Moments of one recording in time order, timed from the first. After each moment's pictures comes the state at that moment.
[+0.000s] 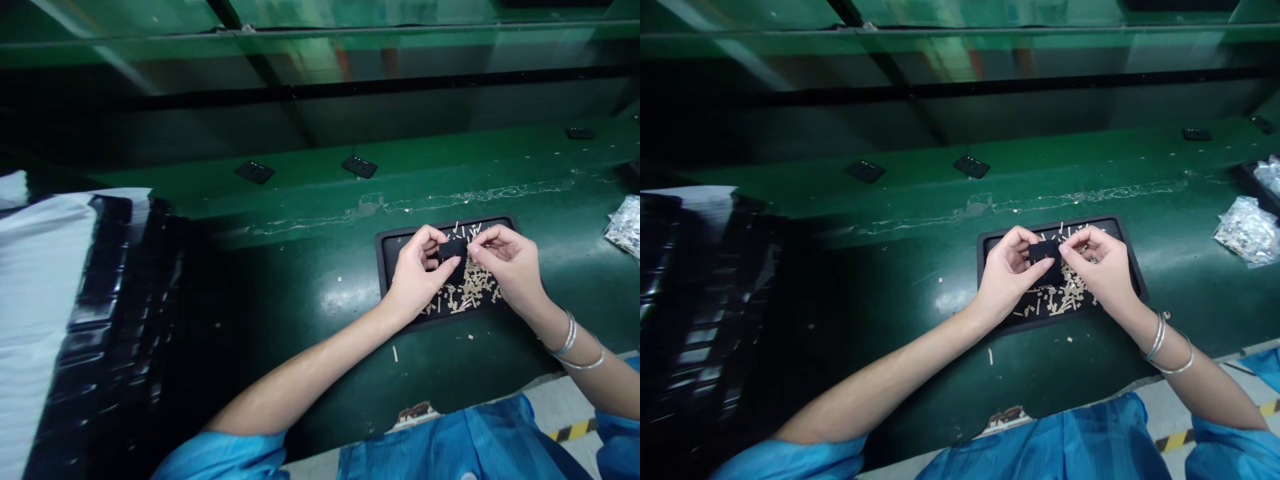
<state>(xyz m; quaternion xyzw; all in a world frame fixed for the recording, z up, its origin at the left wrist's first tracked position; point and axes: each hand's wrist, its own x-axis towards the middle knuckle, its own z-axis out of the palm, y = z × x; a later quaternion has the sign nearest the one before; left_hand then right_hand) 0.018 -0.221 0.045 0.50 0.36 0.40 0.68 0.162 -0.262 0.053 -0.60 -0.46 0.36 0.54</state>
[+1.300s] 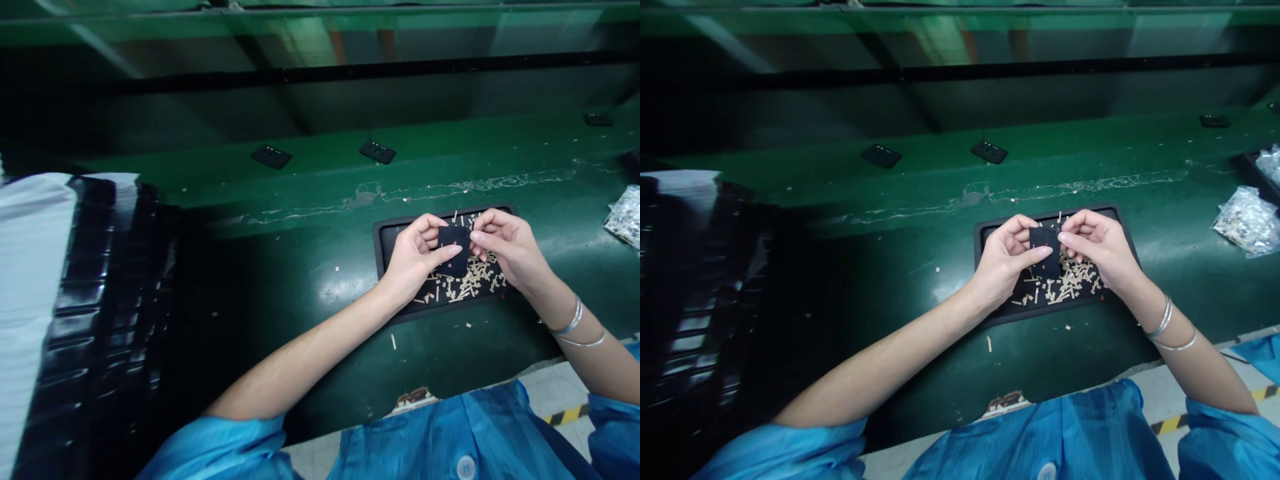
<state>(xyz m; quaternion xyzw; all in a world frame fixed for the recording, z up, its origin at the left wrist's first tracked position) 0.017 -0.216 0.039 0.43 0.30 0.40 0.75 0.176 -0.252 0.058 -0.54 -0.43 0.51 0.51</state>
